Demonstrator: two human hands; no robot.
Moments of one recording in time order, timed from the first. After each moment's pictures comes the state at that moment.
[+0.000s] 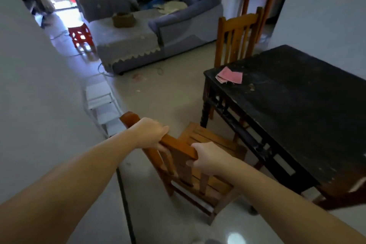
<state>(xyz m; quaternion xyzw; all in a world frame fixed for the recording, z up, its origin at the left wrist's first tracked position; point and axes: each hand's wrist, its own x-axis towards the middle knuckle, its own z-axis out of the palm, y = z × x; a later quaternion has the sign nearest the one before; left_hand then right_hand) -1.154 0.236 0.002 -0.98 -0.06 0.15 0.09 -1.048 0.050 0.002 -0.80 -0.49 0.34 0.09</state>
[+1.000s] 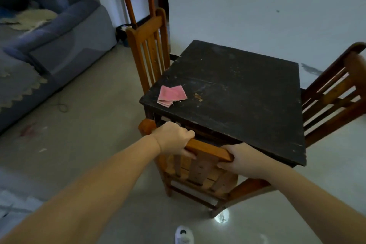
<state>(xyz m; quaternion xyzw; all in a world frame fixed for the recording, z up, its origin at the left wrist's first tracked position) -0.893 0.320 -0.008 -0.93 0.36 0.01 0.10 -0.912 0.091 0.017 -0.91 -0.20 0.31 0.17</state>
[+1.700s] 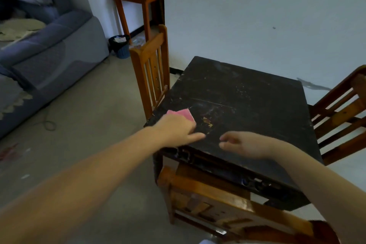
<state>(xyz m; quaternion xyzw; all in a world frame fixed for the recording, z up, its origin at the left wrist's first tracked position) -0.787 0.384 0.050 -0.96 0.27 0.07 -0.04 -0.785 0.164 0.061 -0.91 -0.13 0.36 0.17</state>
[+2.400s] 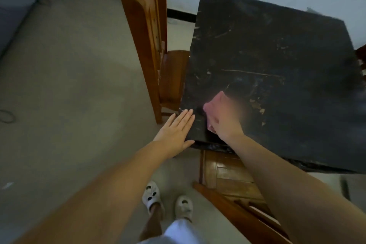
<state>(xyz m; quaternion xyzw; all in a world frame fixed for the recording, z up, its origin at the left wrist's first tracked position) -0.638 0.559 -0.185 -0.93 0.33 0.18 0.02 -0.629 0.371 -0.163 -0.98 0.05 0.15 0.13</state>
